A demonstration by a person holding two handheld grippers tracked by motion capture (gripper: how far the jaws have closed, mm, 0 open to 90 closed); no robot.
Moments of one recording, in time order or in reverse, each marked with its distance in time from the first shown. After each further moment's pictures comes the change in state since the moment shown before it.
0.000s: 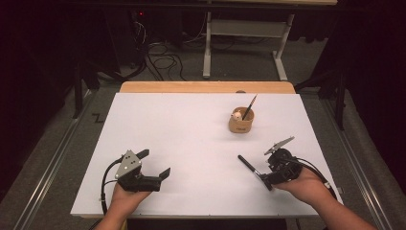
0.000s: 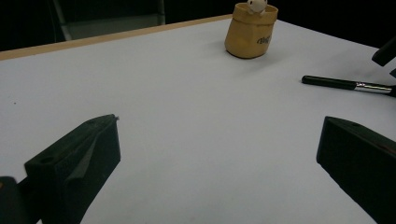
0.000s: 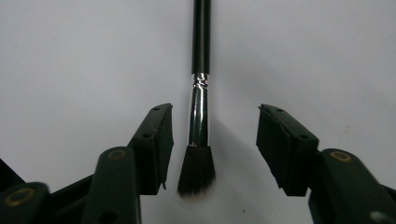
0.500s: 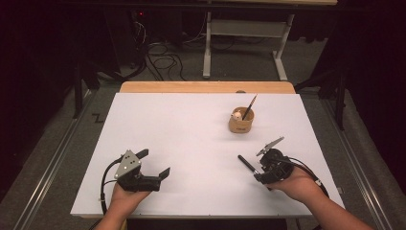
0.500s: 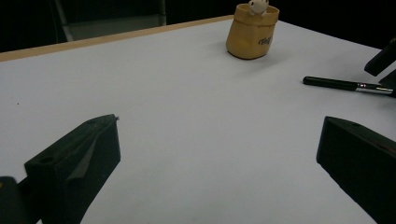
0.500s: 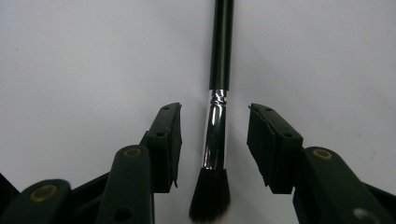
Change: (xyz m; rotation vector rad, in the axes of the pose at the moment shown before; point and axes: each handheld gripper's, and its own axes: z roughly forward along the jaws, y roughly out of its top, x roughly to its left) left arm 0.000 0.001 0.000 -0.002 0.002 0.003; right arm 0.009 0.011 0.014 0.027 0.006 -0.043
